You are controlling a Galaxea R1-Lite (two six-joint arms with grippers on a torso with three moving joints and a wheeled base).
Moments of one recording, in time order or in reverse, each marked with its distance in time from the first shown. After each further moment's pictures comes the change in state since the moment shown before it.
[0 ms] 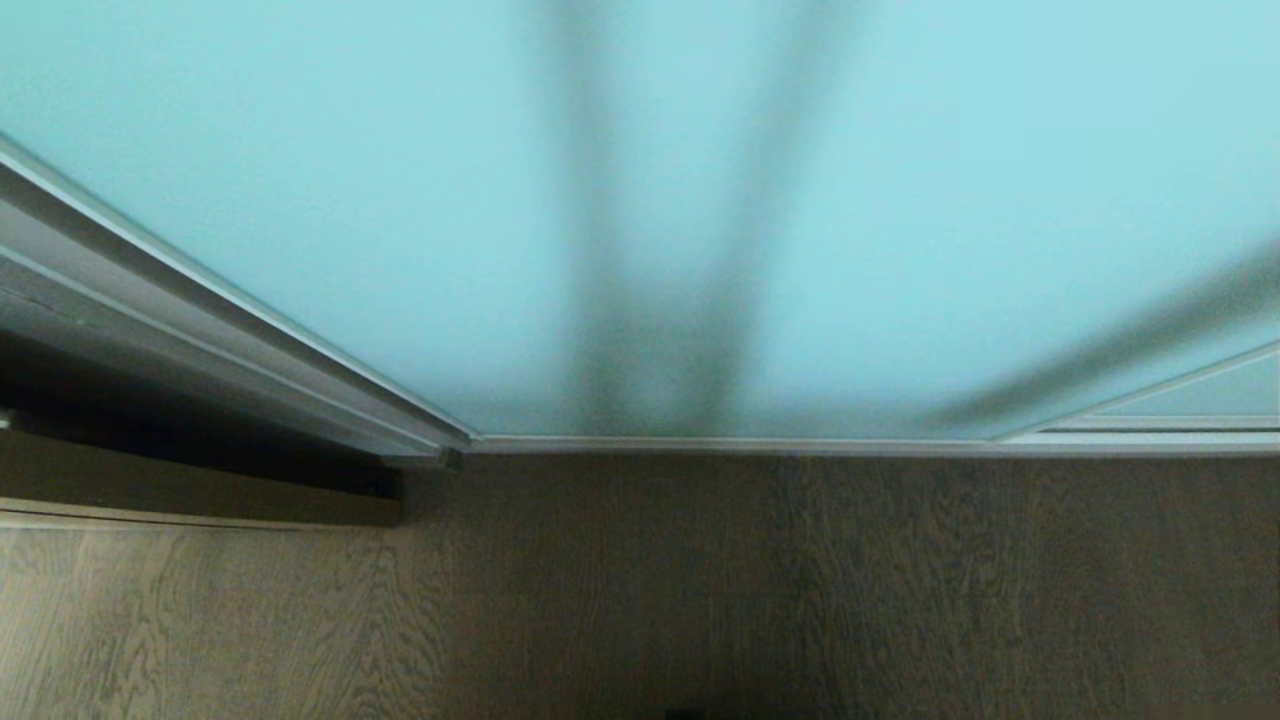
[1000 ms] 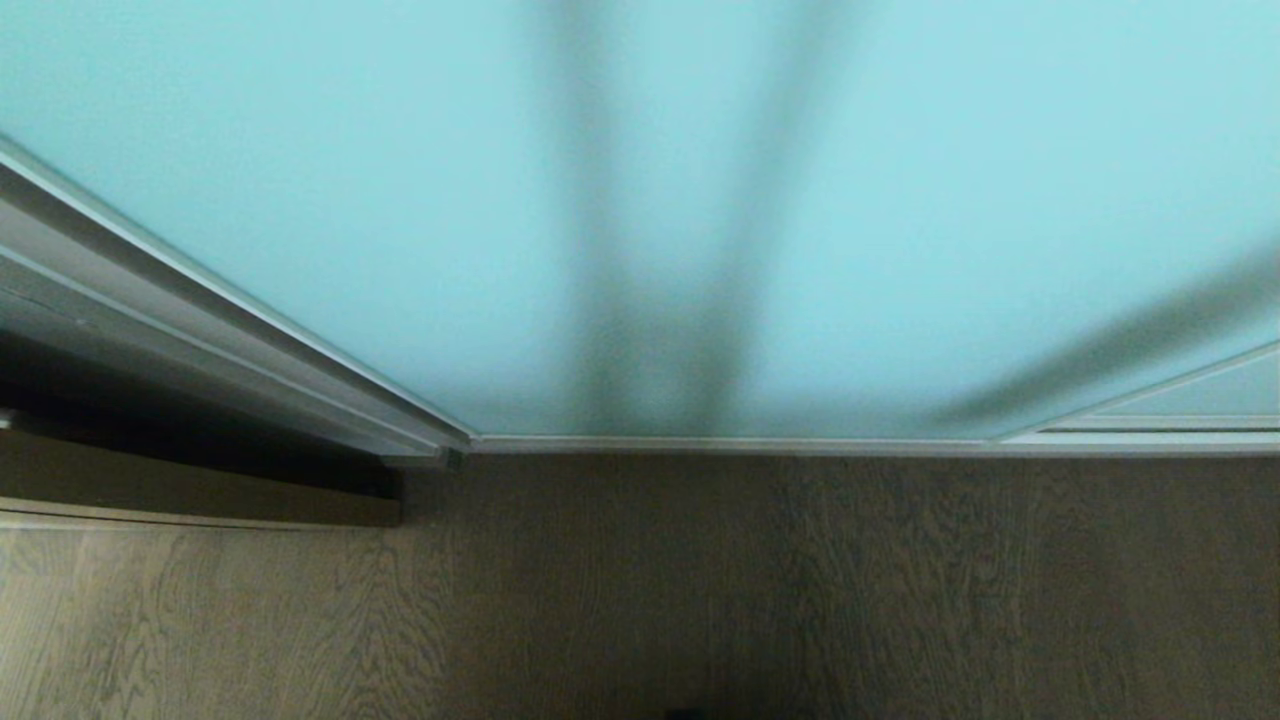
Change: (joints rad) left arm 0.000 0.000 0.000 0.000 0.000 0.000; right arm -0.003 -0.011 0.278 -0.036 0.278 0.127
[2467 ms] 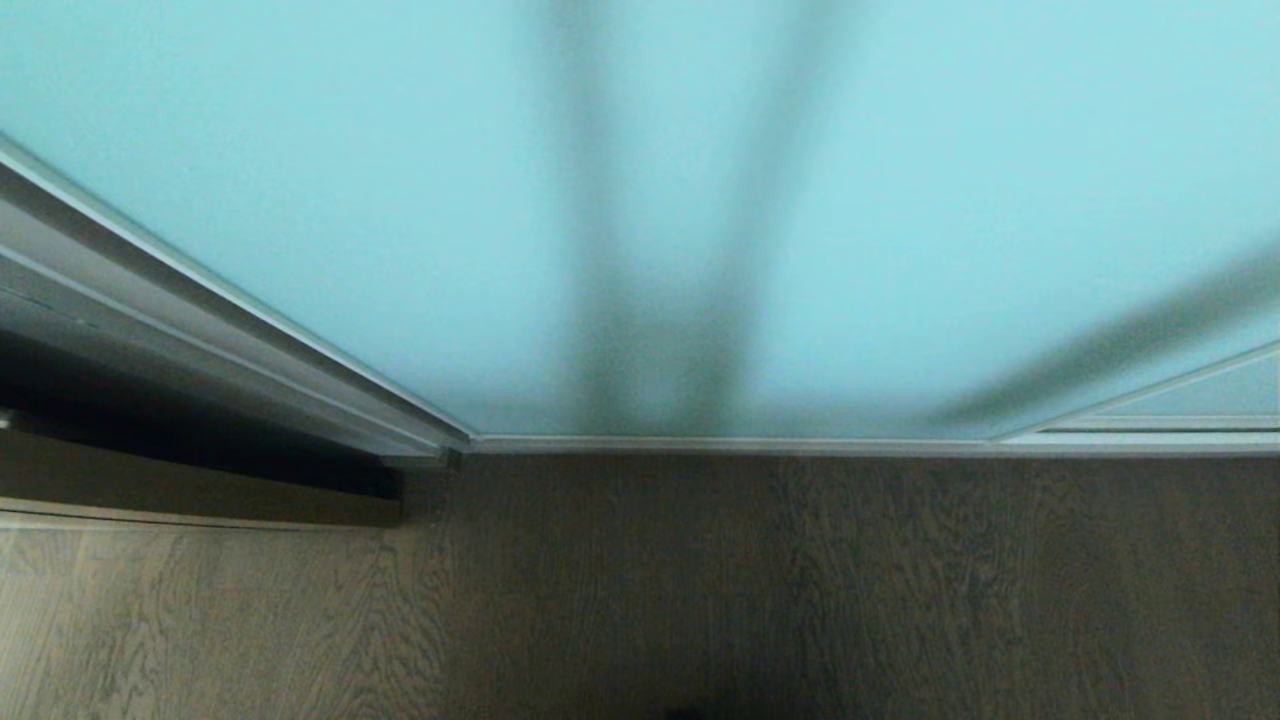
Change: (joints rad) left arm 0.000 0.000 0.000 0.000 0.000 0.000; right arm 0.001 -0.010 -0.003 0.144 0.098 -0.060
